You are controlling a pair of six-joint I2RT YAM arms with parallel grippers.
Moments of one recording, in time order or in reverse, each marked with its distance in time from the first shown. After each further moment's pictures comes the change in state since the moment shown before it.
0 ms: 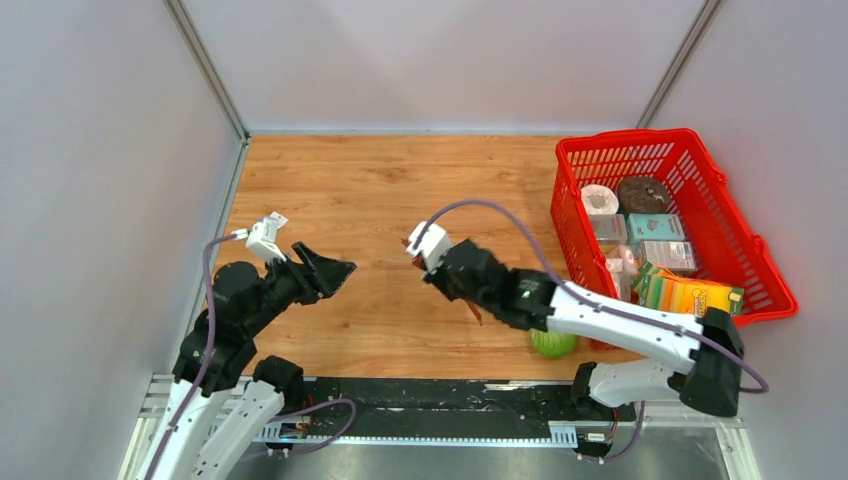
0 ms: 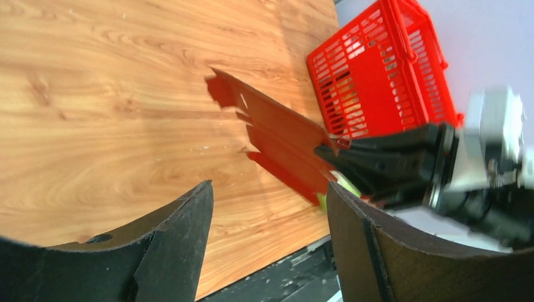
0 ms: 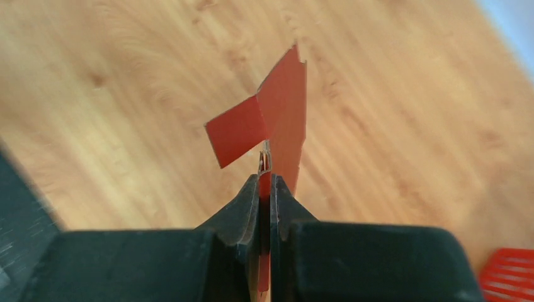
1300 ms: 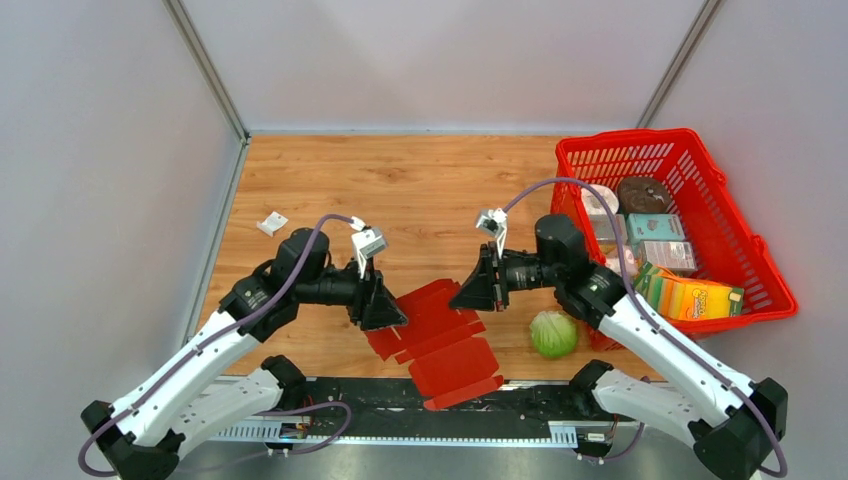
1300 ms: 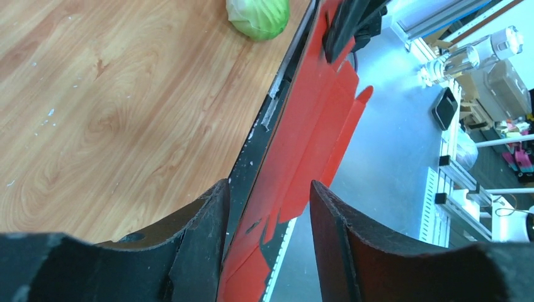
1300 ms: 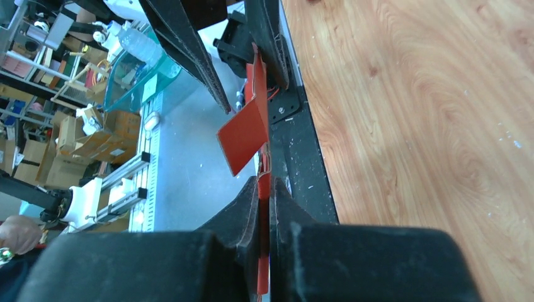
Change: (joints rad) left arm -0.320 0.435 0.178 -0.011 0.517 0.545; right arm -0.497 -0.317 -0.169 0.004 -1.302 0.523
